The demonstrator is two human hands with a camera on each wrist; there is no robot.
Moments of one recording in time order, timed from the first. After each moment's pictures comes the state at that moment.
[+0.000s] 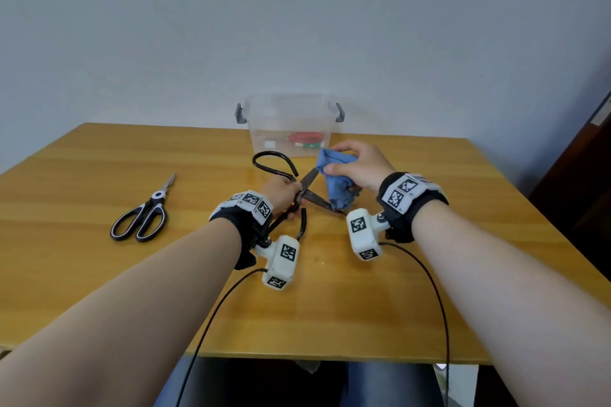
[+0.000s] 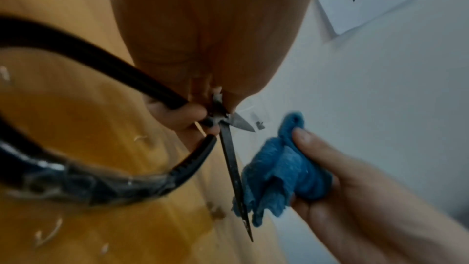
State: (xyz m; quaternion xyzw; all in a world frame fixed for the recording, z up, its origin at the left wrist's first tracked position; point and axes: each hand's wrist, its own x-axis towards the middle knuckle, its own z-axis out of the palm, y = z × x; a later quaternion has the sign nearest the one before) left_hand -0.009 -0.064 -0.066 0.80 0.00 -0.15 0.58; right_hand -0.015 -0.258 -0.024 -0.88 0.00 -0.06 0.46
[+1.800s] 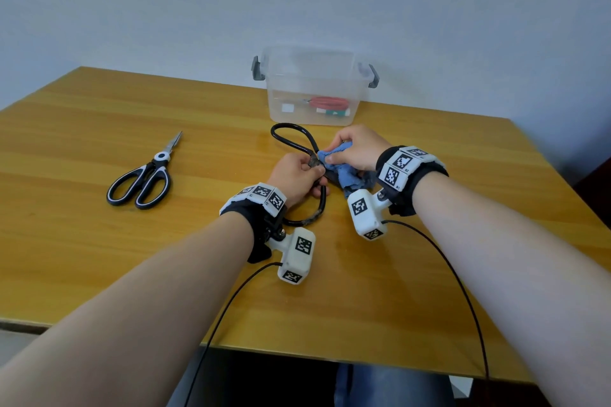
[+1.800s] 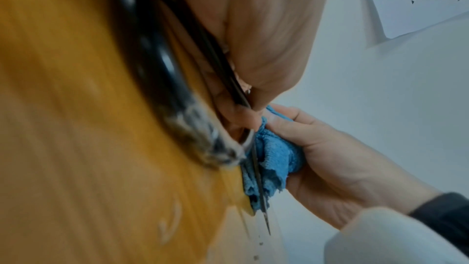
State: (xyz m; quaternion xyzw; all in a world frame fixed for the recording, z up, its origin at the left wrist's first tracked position) left_hand 0.007 -0.056 -0.114 0.77 -0.07 -0.08 0.63; right_hand 0.038 -0.220 -0.059 -0.94 -0.07 0.05 0.33
